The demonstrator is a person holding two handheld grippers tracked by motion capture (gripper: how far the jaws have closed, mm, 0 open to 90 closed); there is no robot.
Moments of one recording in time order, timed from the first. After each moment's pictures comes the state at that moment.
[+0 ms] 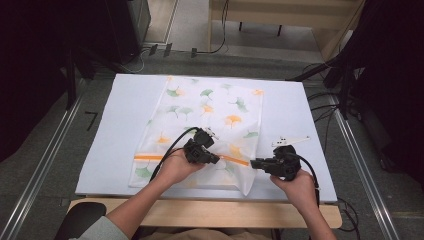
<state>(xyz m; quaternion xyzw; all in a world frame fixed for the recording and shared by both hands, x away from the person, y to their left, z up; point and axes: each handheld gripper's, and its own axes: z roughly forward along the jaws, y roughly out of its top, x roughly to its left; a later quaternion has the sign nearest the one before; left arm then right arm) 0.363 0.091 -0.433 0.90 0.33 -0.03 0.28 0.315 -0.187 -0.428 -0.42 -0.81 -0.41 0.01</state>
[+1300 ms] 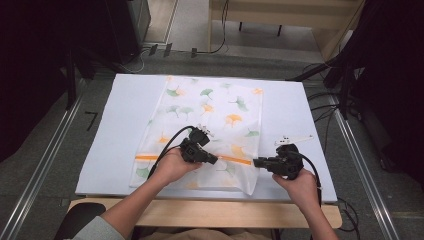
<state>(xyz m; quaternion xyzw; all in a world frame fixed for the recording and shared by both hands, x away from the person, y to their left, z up) 0.365 0.100 -0.431 0.90 0.33 -0.07 0.29 0.319 -0.194 -0.430 -0.43 -0.80 -0.41 0.00</state>
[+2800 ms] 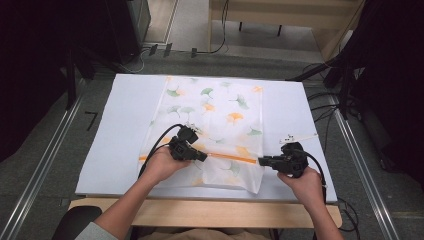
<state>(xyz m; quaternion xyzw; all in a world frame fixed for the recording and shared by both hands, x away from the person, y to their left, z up) 0.368 0.132 -0.429 0.89 0.35 -0.06 0.29 0.324 -0.208 -0.431 -0.44 -0.81 -0.40 0.00</state>
